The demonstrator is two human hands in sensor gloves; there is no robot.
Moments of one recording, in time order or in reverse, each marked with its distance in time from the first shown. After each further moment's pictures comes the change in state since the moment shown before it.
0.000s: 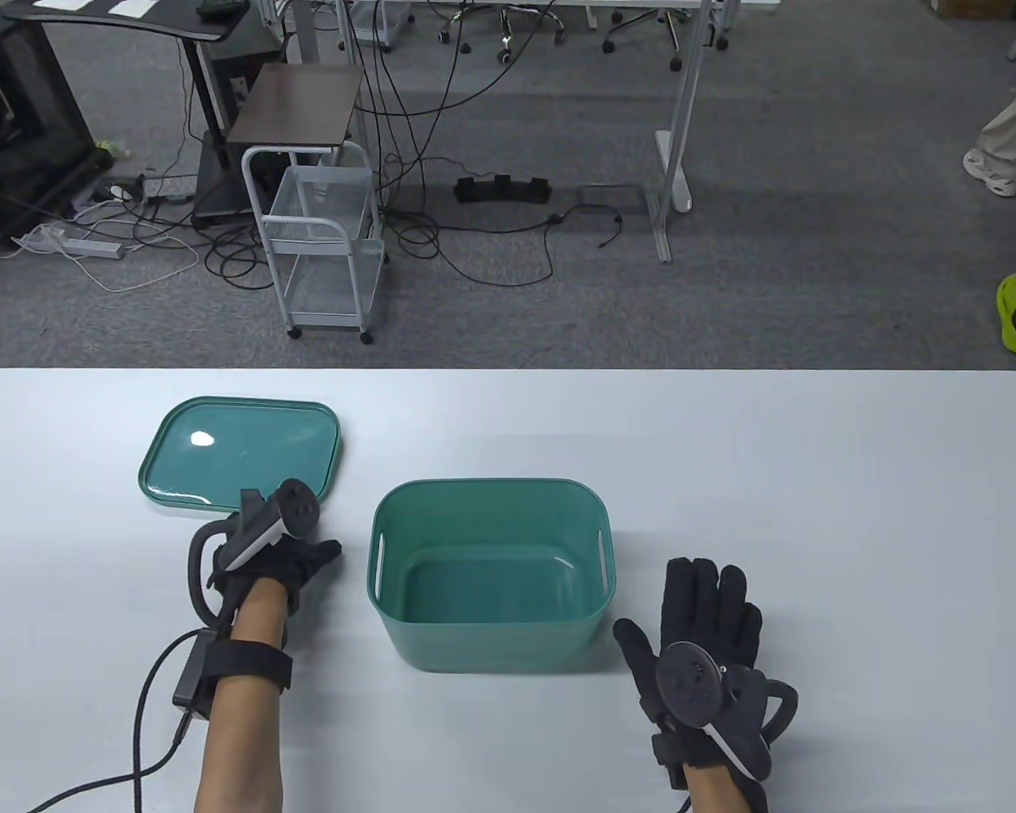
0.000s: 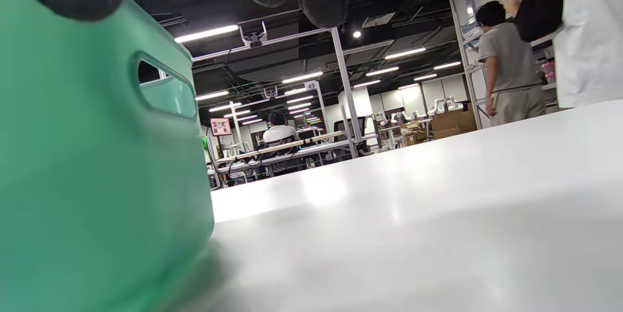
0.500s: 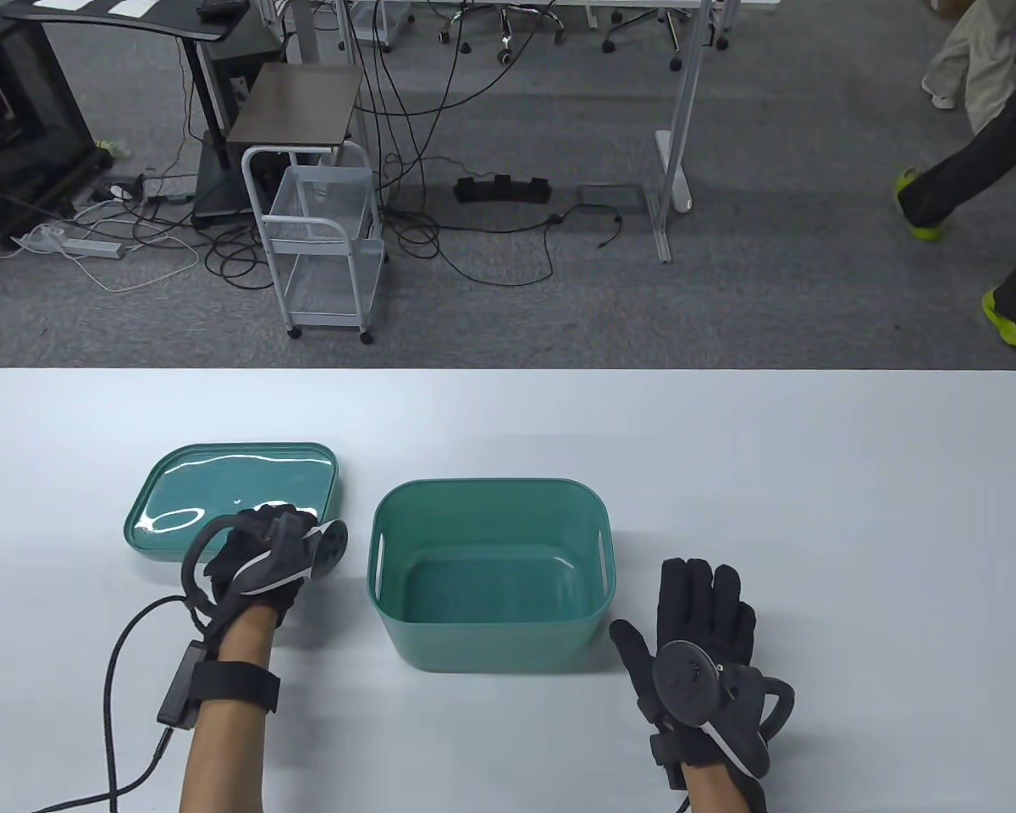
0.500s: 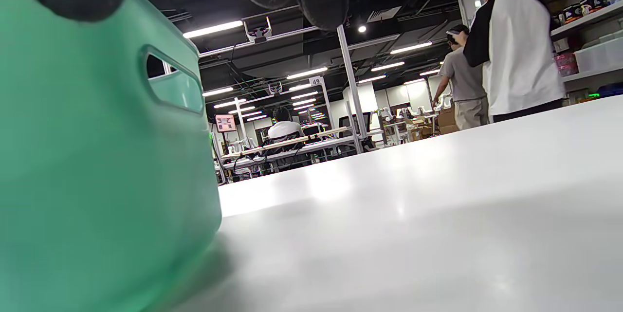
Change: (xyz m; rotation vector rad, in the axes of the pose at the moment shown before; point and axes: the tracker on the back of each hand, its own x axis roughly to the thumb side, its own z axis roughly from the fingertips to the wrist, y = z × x) left_hand 0.024 0.035 0.053 0.426 -0.217 -0.483; right_hand 0.003 0.001 -0.001 0.013 -0.015 -0.010
